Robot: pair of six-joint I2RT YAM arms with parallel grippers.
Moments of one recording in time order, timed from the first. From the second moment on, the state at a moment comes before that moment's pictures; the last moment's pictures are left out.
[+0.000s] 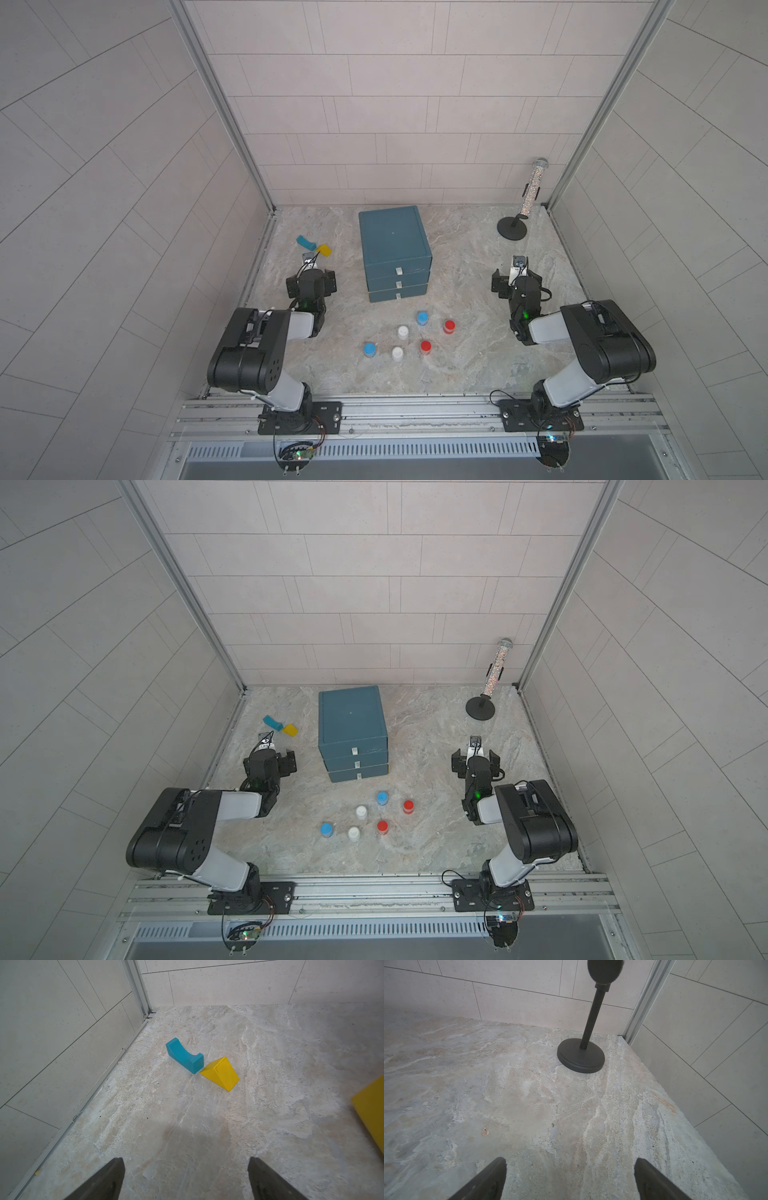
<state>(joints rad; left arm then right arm) -0.08 1.55 0.42 0.65 -0.39 -0.04 0.07 1.58 0.33 0.94 0.34 -0.05</state>
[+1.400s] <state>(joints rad) -0.16 1.57 1.41 -0.67 0.34 -0.43 0.61 1.22 0.91 -0.20 -0.15 0.62</state>
